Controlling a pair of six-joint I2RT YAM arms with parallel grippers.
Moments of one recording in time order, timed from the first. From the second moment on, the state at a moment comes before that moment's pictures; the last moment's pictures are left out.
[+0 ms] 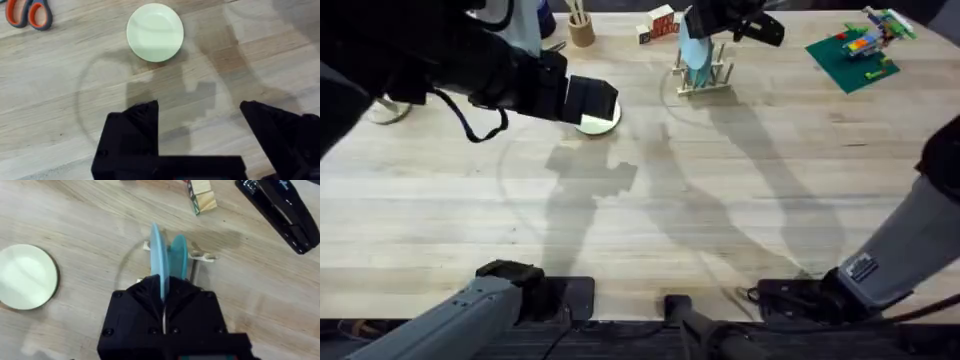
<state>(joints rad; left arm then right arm) -0.18 1.16 1.22 -1.12 0.13 0.02 0.39 1.97 1.80 -0.82 0.08 0.03</state>
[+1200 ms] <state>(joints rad) -0.18 1.16 1.22 -1.12 0.13 0.02 0.39 2.01 1.80 -0.82 0.11 0.04</state>
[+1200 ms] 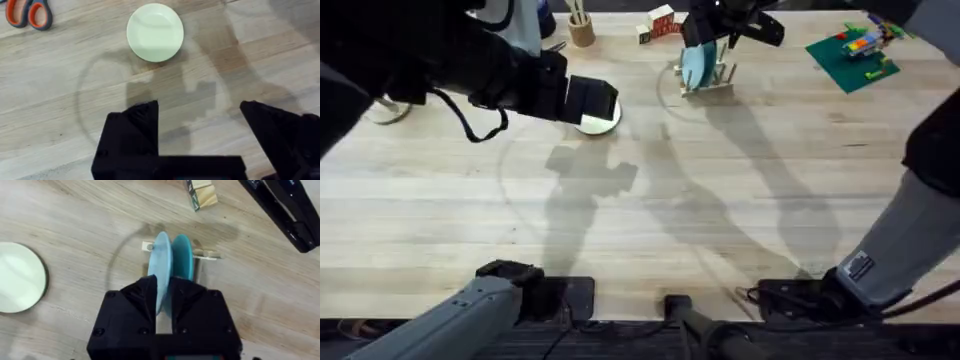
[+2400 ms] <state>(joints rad) -0.07 1.16 1.22 -1.14 0.24 0.04 0.39 1.64 1.81 -1.27 0.01 0.06</state>
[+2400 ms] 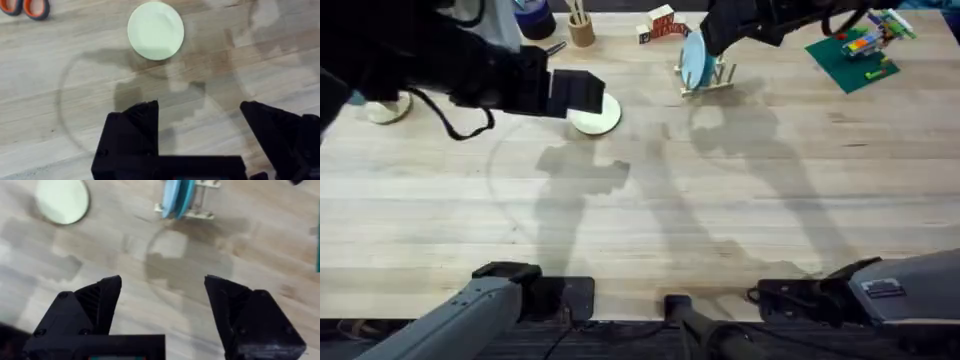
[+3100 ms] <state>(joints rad) 0.02 1.16 1.22 -1.16 0.31 0.15 0.41 1.35 1.44 -1.16 -0.09 0.19</state>
